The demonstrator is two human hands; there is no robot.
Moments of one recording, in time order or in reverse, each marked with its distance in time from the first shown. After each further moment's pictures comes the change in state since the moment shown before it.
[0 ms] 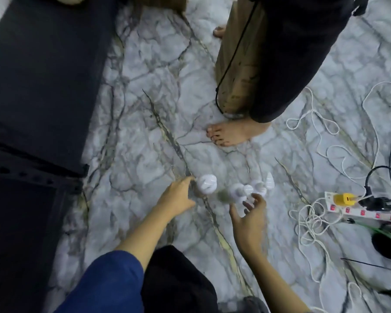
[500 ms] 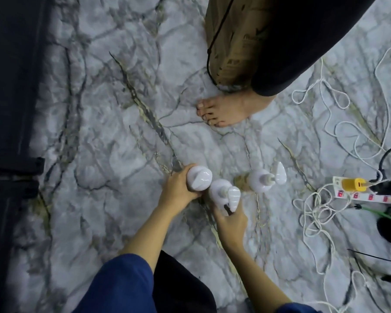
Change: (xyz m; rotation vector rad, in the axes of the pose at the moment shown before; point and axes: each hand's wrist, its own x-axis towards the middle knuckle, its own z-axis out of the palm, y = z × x) left_hand 0.071 -0.025 0.064 -0.326 0.132 -0.010; right_hand 0.020 0.063 0.059 0.039 -0.058 0.165
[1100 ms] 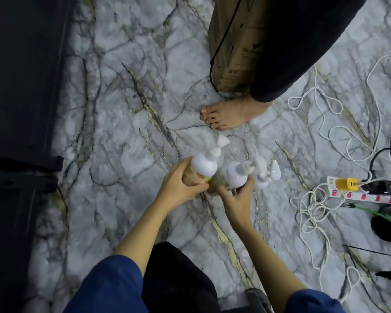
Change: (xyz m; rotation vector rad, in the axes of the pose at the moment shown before) left_hand -0.029 0.012 -0.031 -0.277 -0.030 0.023; right_hand -0.001 -0.062 -0.020 0.272 -0.129 -0.122
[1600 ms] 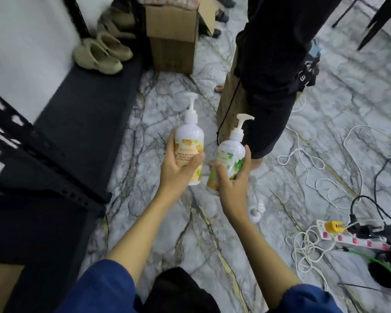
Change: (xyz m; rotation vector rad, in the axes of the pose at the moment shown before) left_hand -0.099 0.178 -0.069 -0.301 0.412 0.405; right_hand -0.051 -0.187 0.012 0.168 -0.021 -0.390
